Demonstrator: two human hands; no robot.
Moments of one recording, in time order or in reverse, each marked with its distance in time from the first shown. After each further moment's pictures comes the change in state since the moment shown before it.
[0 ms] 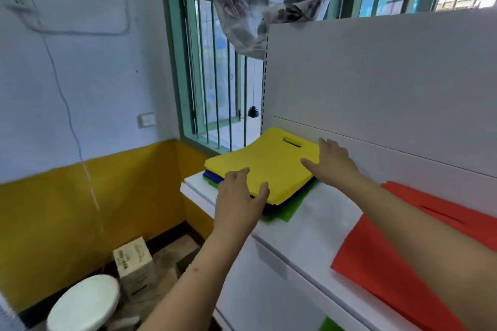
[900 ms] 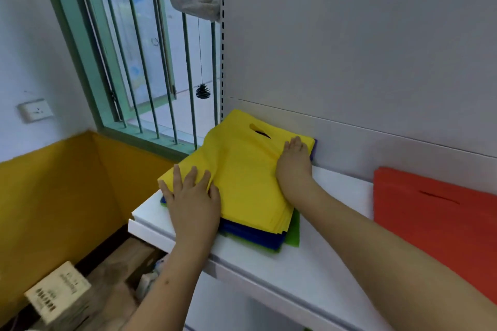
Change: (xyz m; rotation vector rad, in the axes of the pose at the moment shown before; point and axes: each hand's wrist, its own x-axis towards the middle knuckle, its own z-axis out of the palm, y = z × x) left_hand 0.146 -0.122 0.058 0.341 -0.034 0.132; right_hand 0.097 -0.053 0.101 -0.553 -0.160 0.286
